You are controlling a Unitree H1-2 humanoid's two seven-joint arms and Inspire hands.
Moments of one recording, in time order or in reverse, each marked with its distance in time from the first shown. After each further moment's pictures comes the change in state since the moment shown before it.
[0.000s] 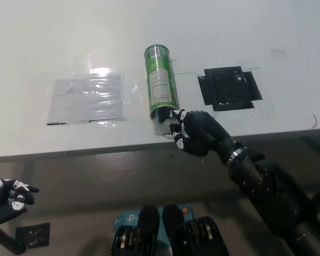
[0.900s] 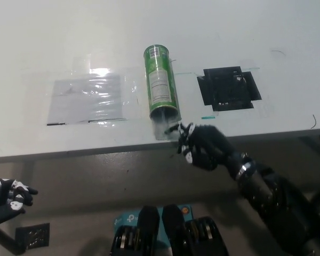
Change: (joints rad) left_arm 0.004 0.000 0.006 0.000 -0.003 0.000 0.000; right_arm 0.102 -0.026 0.010 -0.059 0.011 0.001 0.027
